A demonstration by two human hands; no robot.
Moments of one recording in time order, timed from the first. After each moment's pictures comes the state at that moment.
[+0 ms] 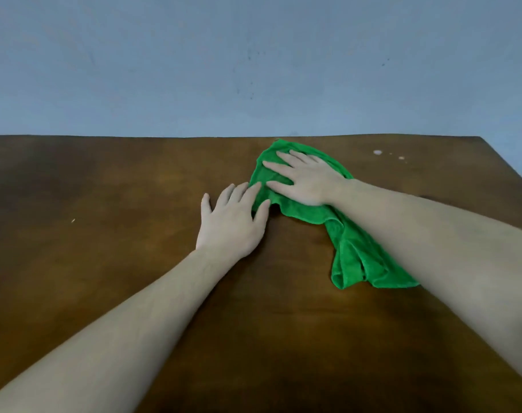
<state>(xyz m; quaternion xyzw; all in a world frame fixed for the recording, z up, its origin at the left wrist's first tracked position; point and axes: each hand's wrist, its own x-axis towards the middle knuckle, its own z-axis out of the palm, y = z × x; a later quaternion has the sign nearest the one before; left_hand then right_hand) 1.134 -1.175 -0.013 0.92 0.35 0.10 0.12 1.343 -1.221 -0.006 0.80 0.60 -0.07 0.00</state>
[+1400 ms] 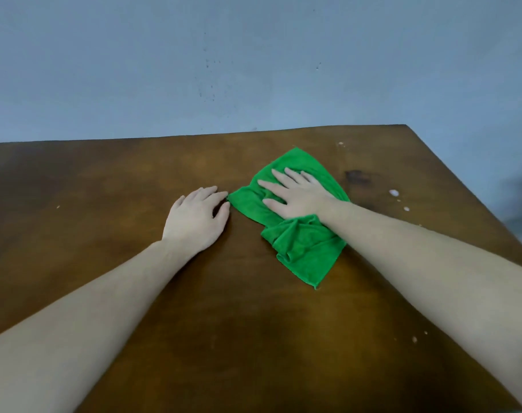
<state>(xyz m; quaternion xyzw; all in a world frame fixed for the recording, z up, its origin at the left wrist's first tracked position) 1.097 -1.222 -0.002 0.94 0.33 0.08 0.09 1.307 -1.344 -0.005 0.82 0.57 -0.10 0.05</state>
